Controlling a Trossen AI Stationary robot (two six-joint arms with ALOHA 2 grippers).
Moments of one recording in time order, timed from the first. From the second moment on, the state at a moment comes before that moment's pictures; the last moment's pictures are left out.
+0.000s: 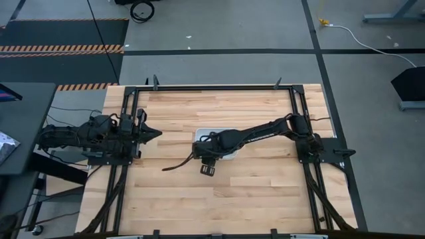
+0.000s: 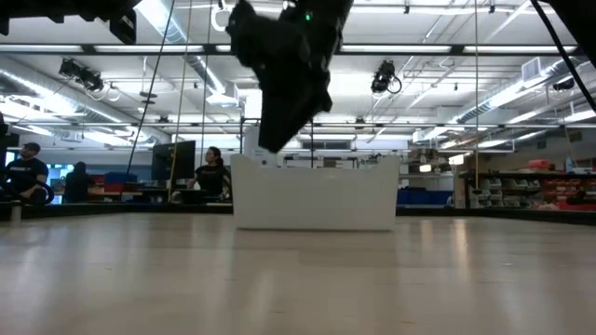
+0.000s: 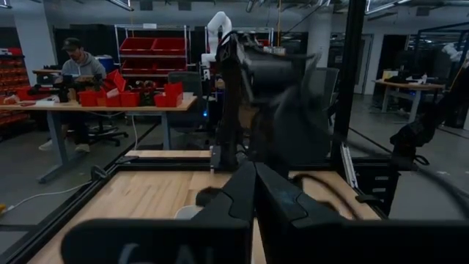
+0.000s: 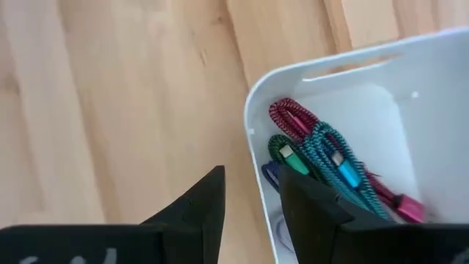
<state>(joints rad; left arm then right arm) -0.05 0.31 0.38 0.05 -0.06 -0.01 0.14 2.14 1.82 -0.86 0.14 0.38</state>
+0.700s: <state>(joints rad) -0.05 0.25 0.39 -0.01 -0.03 -0.02 0.20 1.92 1.90 -1.13 0.25 0.17</state>
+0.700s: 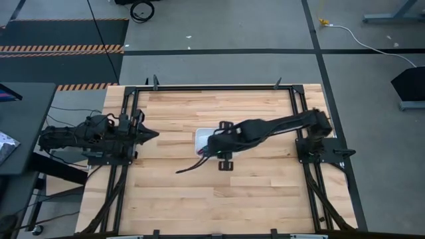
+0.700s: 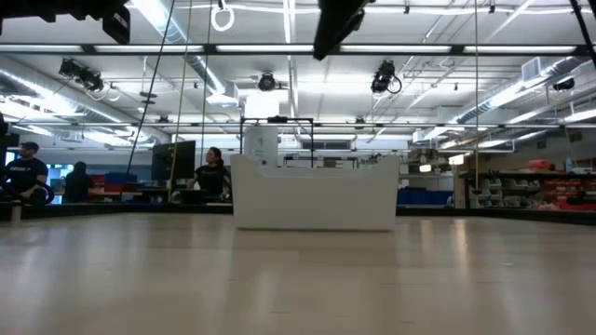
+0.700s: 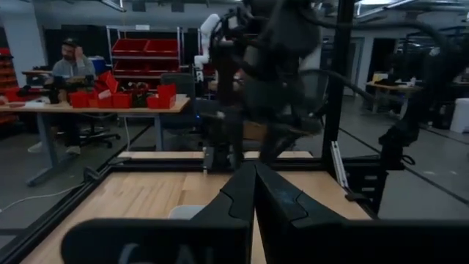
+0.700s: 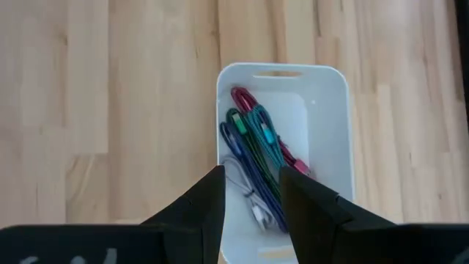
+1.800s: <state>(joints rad) -0.05 0.05 0.37 -0.18 -0.02 -0.02 0.11 0.61 0.34 0.04 0.09 0.24</state>
